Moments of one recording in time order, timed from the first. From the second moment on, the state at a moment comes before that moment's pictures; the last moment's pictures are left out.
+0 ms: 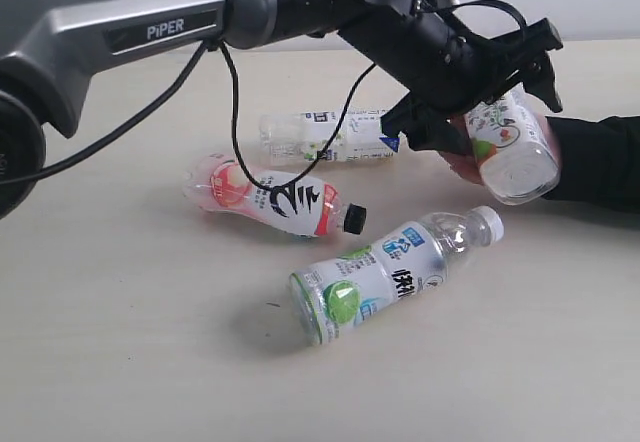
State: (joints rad) left arm -0.81 2.34 -2.05 -0.71 0.78 -0.28; right arm 0.12 0.01 0.00 0.08 0.27 -0.05
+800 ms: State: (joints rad) left arm -0.79 2.02 -1.90 -0.33 1.20 -0.10; right arm 0.12 0.01 0.00 0.08 0.27 -0.05
